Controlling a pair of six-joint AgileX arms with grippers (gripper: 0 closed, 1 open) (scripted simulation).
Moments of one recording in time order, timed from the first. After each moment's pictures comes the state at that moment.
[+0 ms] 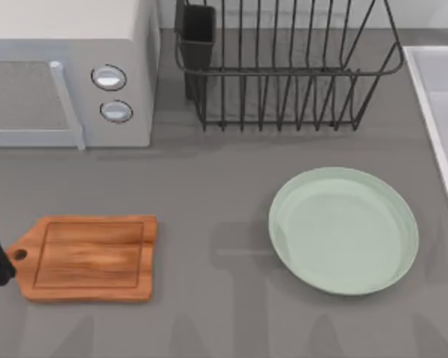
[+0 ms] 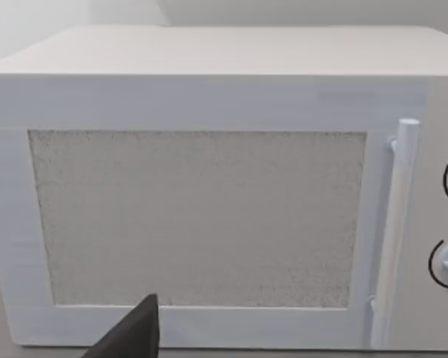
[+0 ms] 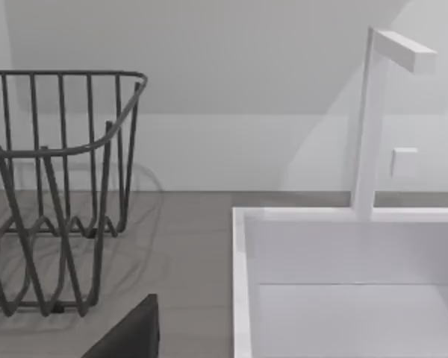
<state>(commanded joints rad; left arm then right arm) 0.00 0.00 0.00 0.00 0.00 0.00 0.00 0.00 0.00 0.00 0.00 0.00</state>
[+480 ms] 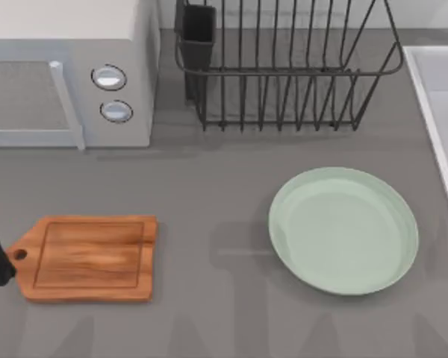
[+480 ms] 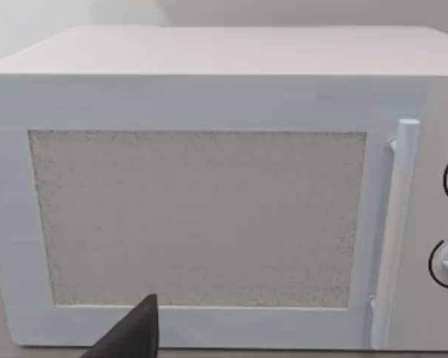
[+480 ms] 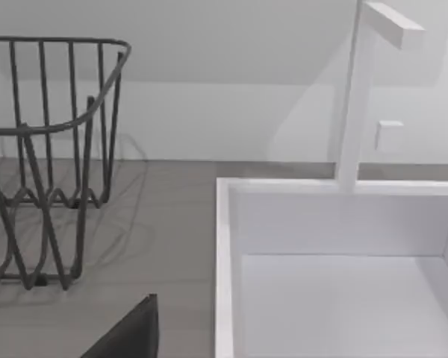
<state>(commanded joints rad) 0.00 0.00 0.00 0.00 0.00 0.00 -0.02 0.10 0.09 -0.06 0.00 -0.02</state>
